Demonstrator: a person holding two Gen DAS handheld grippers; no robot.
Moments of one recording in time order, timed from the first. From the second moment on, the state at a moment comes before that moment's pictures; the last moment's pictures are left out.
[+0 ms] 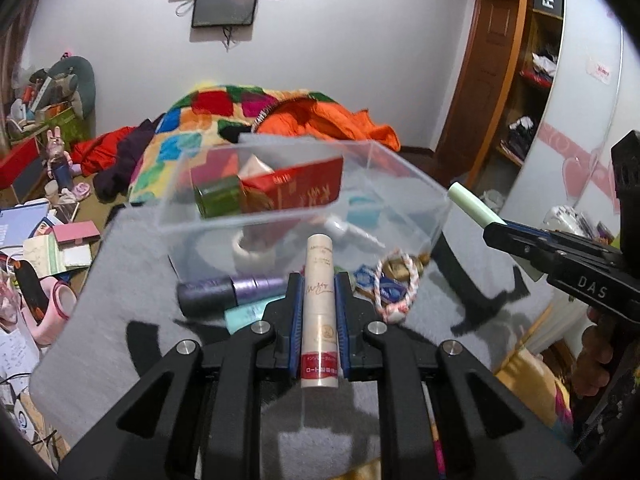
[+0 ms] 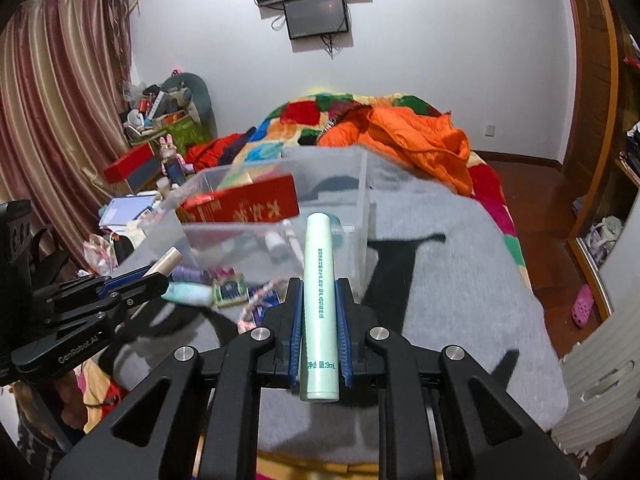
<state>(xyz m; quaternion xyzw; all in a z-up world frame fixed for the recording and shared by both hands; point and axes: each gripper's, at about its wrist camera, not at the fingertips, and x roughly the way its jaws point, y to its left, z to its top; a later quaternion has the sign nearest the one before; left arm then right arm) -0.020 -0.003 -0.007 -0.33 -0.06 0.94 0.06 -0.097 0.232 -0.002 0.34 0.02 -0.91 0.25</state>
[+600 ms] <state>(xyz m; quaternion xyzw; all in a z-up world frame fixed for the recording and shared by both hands) -0.059 -0.052 0.018 -0.32 -0.08 0.95 0.01 -0.147 0.198 0.005 0.33 0.03 -0.91 0.25</state>
